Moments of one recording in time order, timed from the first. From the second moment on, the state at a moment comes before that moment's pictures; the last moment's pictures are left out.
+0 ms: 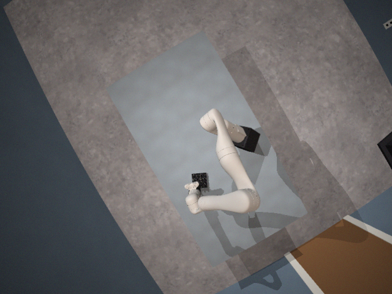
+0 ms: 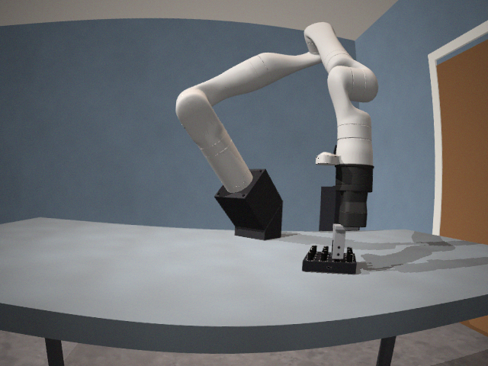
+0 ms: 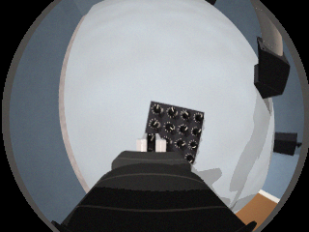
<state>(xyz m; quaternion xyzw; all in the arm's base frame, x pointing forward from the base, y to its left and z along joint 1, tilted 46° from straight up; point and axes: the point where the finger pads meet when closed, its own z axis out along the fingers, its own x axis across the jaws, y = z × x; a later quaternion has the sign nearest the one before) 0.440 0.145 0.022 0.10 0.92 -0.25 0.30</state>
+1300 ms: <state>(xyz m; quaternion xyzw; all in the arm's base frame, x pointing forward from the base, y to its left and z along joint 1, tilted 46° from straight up) 0.440 0.145 0.022 -0.15 0.91 -0.32 0.22</state>
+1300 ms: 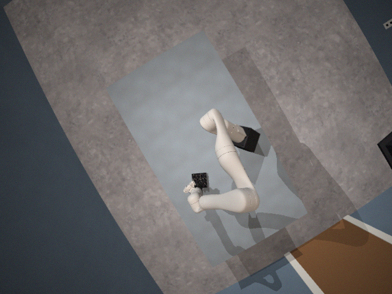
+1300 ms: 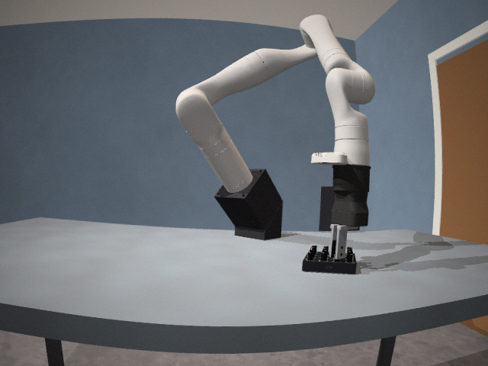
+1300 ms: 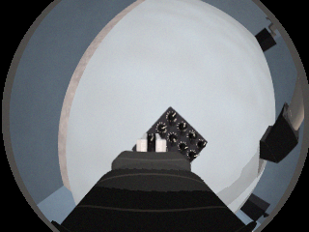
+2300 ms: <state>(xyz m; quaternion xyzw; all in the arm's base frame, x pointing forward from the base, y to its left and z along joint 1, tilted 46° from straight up) 0.440 0.145 0.022 -0.35 0.85 -0.36 0.15</state>
